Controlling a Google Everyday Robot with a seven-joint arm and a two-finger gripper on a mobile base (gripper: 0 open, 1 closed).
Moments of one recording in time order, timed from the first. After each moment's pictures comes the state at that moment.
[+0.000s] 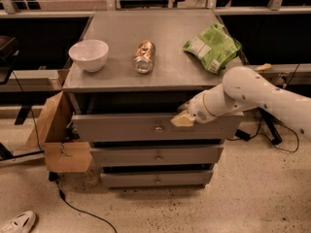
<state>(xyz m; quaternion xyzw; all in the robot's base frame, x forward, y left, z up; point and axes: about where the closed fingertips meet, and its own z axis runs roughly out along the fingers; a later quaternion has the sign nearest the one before) 0.617 -0.082 0.693 -0.50 0.79 0.19 0.30</state>
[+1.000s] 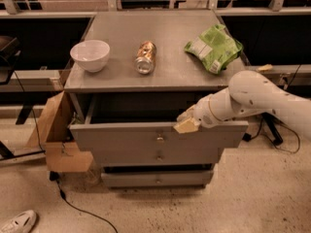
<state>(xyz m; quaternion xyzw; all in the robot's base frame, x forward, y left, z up) 0.601 -0.109 0.691 -0.50 0.80 0.18 0.30</state>
